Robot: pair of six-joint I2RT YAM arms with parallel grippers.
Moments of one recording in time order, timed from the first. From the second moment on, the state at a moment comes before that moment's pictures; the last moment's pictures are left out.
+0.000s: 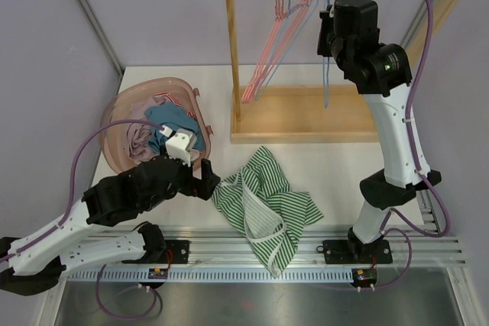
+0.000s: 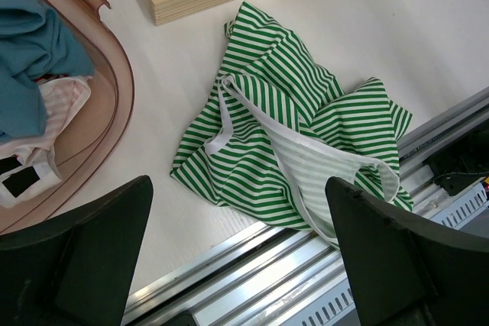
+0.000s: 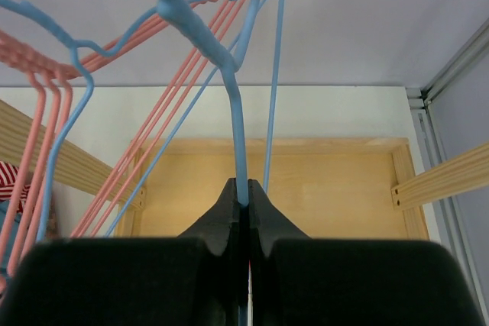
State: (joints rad) left arm -1.09 0.71 1.01 -0.86 -0.39 -0.52; right arm 0.51 1.76 2.54 -1.07 0.48 0.16
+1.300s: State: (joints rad) left arm -1.16 0.94 0.84 -0.56 -0.34 -0.53; right arm 0.50 1.59 2.20 -1.02 0.27 0.19
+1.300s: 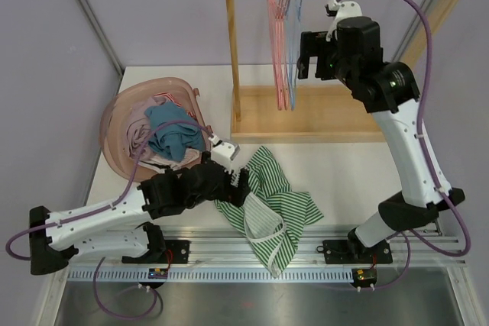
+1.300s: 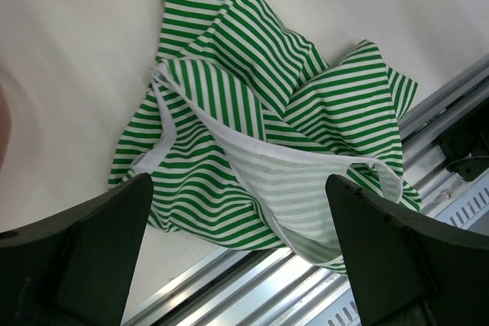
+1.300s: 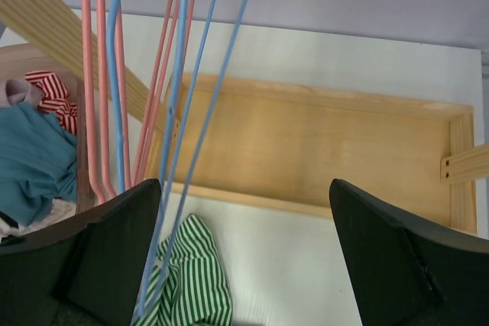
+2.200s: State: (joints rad) left arm -1.31 1.60 0.78 -0.15 -0.42 -0.62; right arm 0.51 0.70 1.44 -0.82 -0.44 0.26
